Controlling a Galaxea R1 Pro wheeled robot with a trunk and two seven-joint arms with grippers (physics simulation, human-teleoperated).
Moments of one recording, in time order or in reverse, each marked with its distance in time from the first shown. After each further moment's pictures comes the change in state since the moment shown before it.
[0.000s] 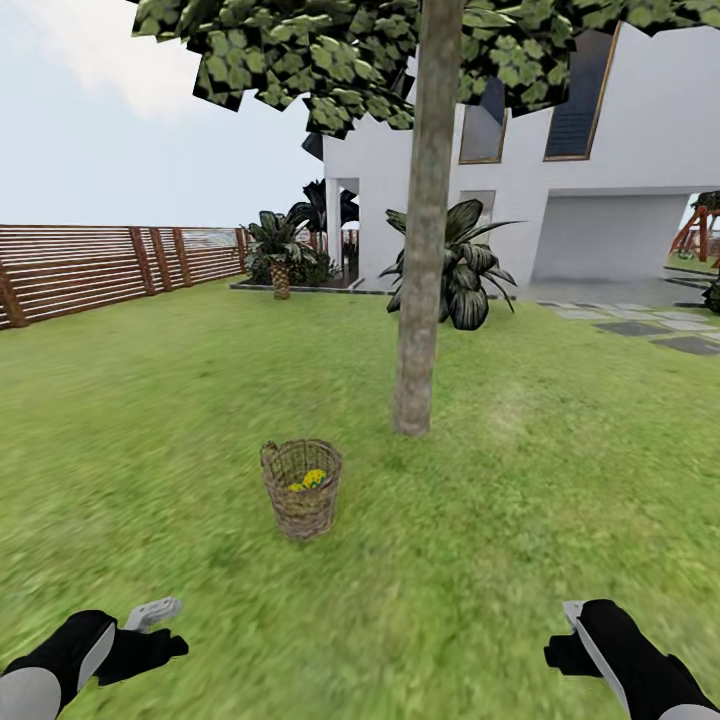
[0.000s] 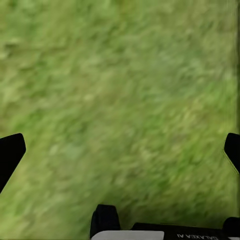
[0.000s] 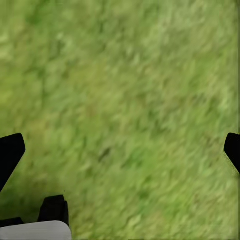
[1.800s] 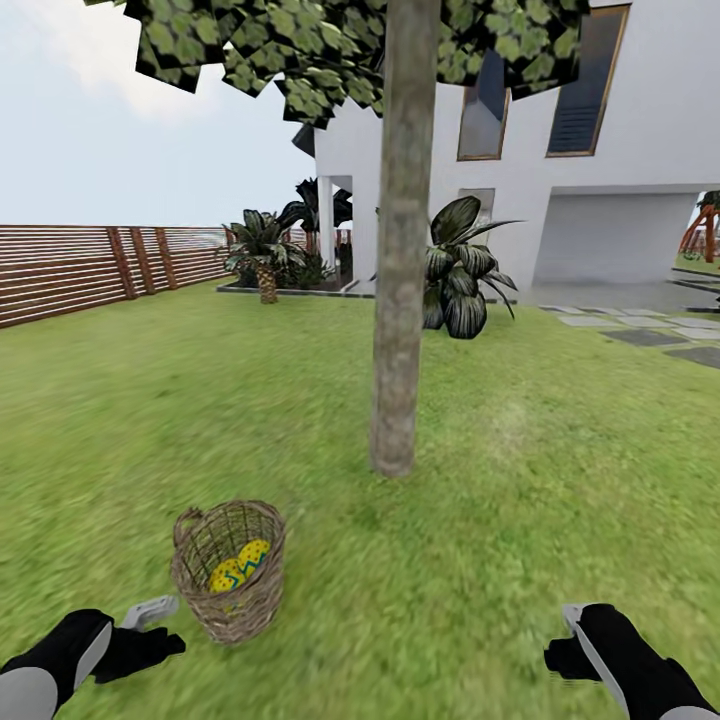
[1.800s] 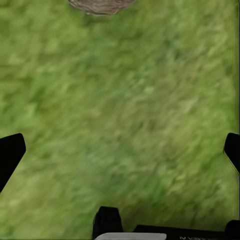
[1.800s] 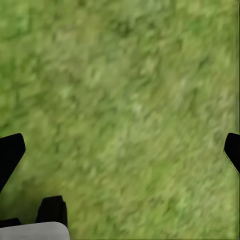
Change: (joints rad) left arm 0.000 0.008 0.001 -0.007 0.000 0.000 -0.001; right arm 0.000 0.002 0.007 0.024 0.001 -0.028 -0.001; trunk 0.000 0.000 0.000
